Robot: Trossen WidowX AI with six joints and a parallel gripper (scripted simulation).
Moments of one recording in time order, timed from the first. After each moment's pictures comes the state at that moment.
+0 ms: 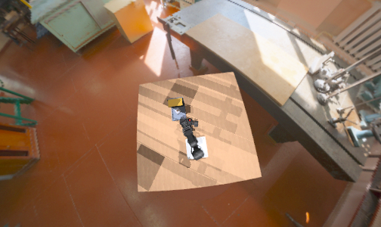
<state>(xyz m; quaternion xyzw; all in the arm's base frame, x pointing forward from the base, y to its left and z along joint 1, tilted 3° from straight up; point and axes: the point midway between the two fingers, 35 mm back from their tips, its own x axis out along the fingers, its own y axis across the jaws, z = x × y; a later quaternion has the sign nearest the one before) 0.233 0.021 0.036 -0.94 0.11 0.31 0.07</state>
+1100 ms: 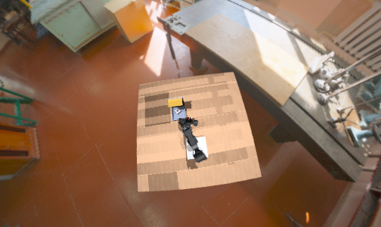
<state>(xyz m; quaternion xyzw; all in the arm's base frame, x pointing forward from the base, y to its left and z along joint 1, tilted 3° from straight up) 0.236 0.026 0.060 -0.94 0.10 0.31 0.07</state>
